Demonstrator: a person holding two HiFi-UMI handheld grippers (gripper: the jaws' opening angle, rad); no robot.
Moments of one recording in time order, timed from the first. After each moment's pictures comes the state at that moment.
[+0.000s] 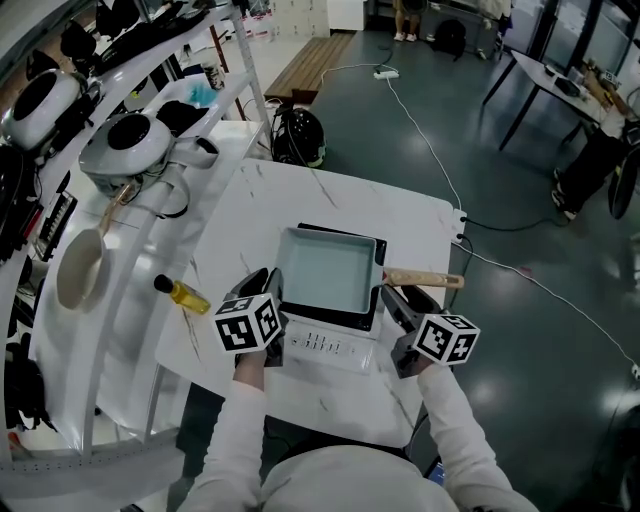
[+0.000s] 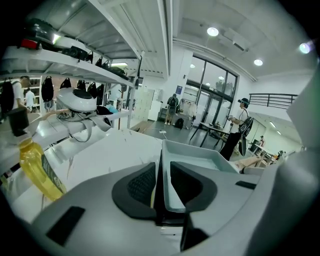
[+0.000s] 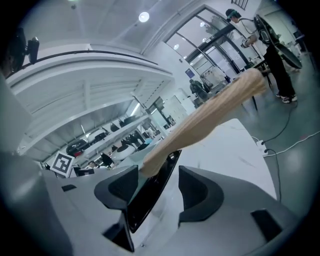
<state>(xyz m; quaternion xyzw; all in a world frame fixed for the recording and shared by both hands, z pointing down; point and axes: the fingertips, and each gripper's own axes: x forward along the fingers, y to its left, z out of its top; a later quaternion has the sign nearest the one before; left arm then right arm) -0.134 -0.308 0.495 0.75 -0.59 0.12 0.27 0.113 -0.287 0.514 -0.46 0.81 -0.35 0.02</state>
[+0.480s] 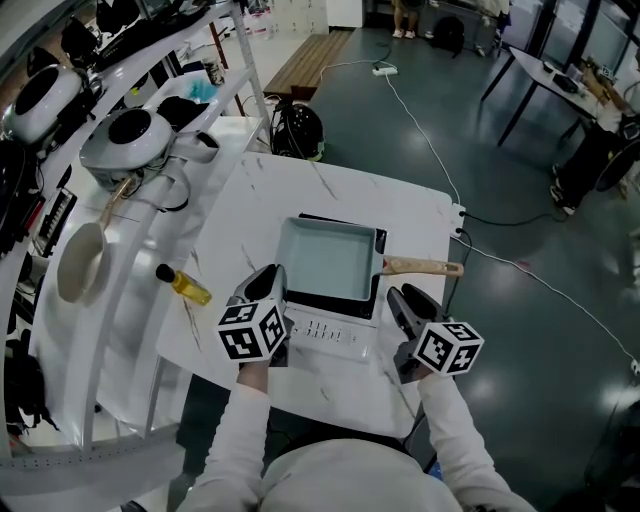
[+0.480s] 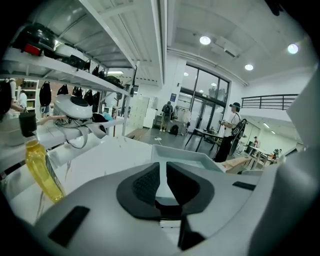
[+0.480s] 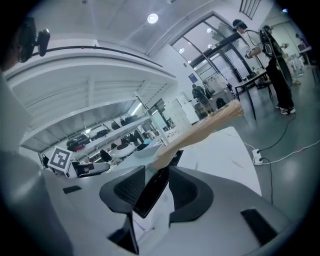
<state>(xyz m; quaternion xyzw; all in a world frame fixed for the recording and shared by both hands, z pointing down) -0.120 -0.282 0.476 0.77 -0.59 0.09 0.23 0.117 -0.249 0.498 -0.48 0.82 -0.32 0.01</state>
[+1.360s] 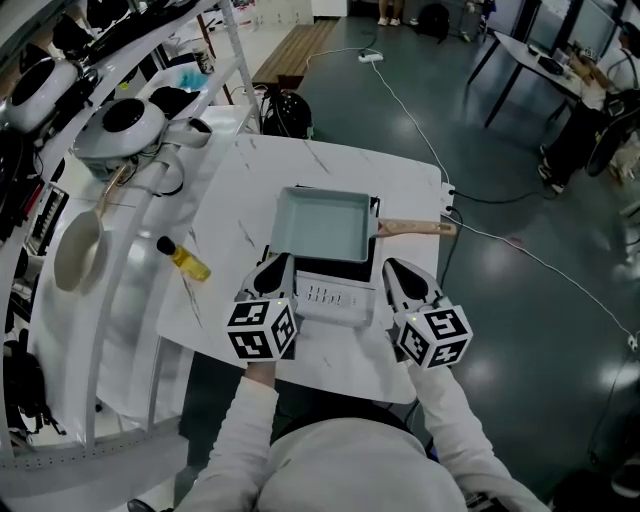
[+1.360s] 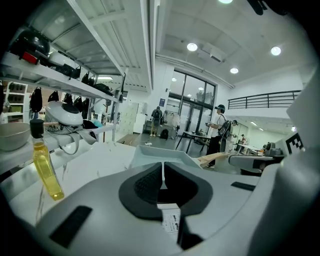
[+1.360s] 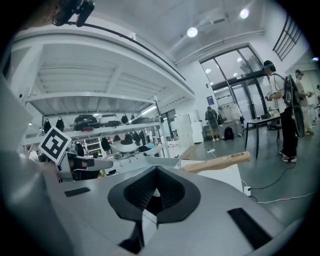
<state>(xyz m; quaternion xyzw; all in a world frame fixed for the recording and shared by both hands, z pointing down) -0.096 -0.225 0.456 0.81 -0.55 0.08 0.19 0.084 -0.203 0.442 -0.51 0.85 -0.15 -0.05</state>
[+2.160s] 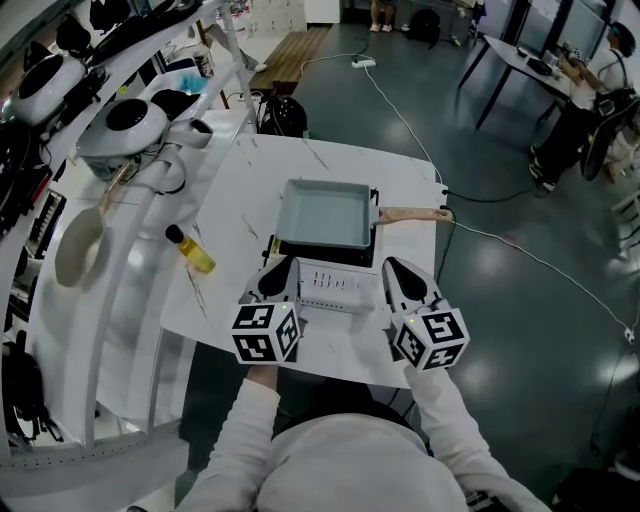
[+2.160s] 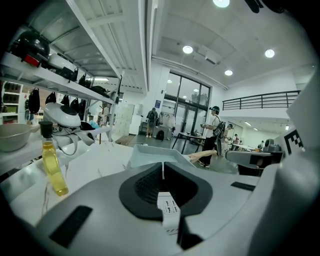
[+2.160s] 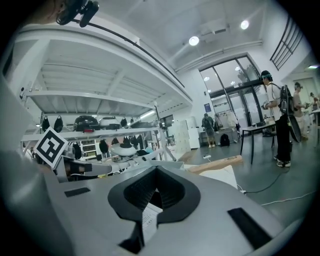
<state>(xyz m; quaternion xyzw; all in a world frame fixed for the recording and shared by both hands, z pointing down) -0.098 -0.181 0.448 0.83 -0.53 0.07 0.17 0.072 -0.160 0.424 -0.53 0.84 -0.12 -0.04</state>
